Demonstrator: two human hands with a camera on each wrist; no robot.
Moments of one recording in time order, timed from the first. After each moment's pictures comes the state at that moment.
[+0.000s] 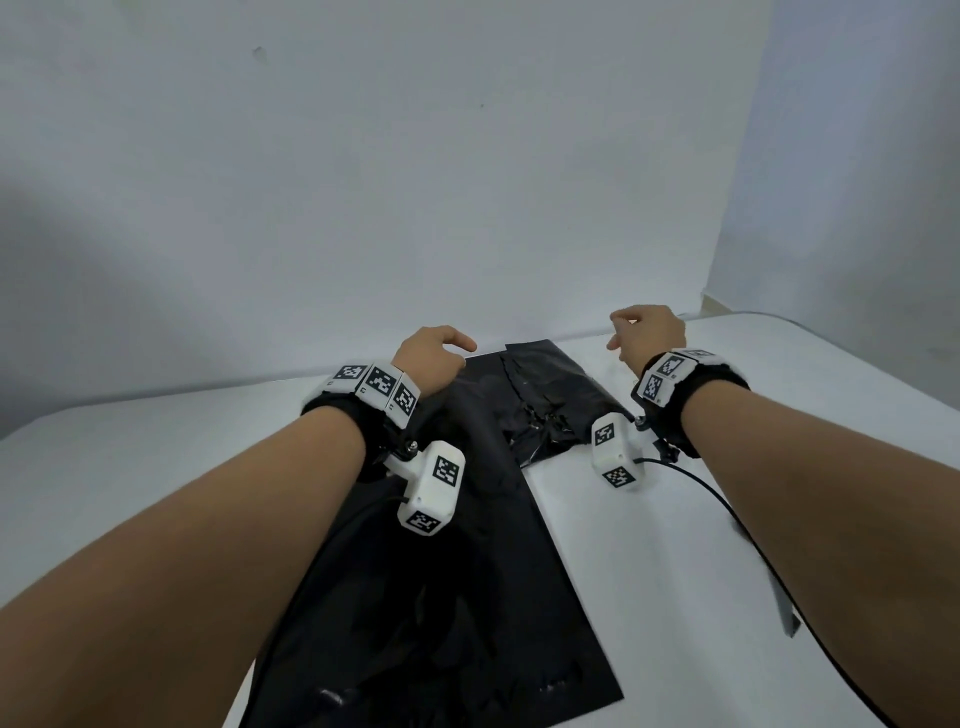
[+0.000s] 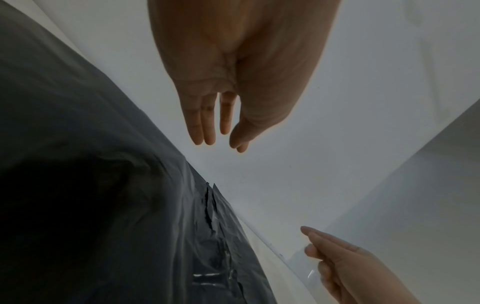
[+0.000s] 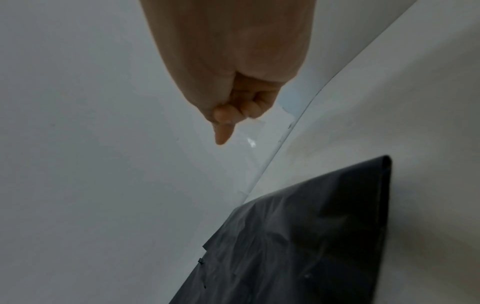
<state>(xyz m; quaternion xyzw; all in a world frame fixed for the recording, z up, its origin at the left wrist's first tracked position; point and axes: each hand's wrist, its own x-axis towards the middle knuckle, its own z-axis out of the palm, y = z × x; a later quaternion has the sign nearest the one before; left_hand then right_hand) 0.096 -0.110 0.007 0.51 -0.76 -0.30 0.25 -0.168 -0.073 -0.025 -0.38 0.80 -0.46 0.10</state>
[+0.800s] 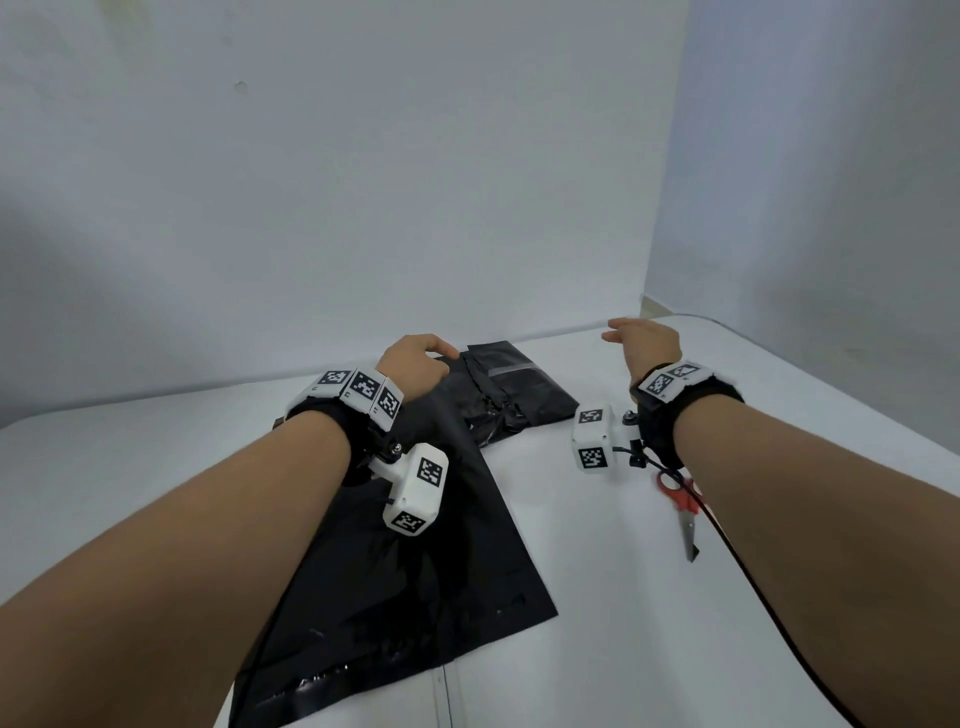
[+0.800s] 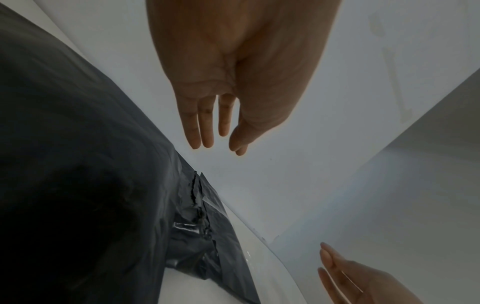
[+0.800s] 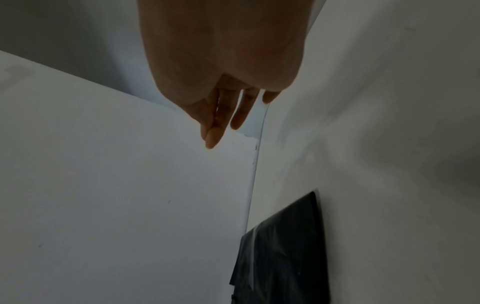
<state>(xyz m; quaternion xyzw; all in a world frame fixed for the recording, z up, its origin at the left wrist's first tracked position) 0.091 -0.052 0.022 0.50 -0.78 -0.30 0.24 -0.171 0.016 -0.006 -0.25 0.69 -0.64 0.22</state>
